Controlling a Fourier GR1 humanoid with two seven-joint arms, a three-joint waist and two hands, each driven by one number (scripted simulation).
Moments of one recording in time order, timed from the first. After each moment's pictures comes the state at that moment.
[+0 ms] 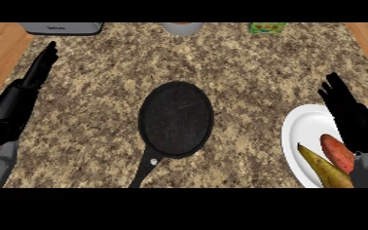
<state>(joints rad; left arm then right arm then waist) -0.18 0.61 -0.12 -1.60 0.04 0.10 -0.08 -0.08 -0.42 -0.06 -1.43 -0.35 -0.02 0.10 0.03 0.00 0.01</state>
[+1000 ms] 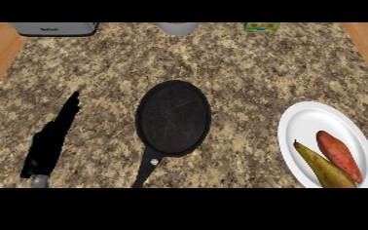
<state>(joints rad) 0.04 0.43 -0.17 -1.55 0.05 0.18 0.09 0.01 -0.93 -0.24 -1.17 -0.23 0.44 -0.09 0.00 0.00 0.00</state>
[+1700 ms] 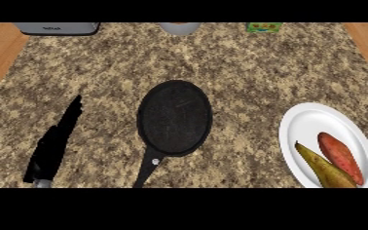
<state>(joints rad) 0.07 0.40 -0.17 -1.57 0.01 0.18 0.10 -0.22 -1.03 -0.05 -1.20 -0.07 0.75 -0.03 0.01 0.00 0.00</state>
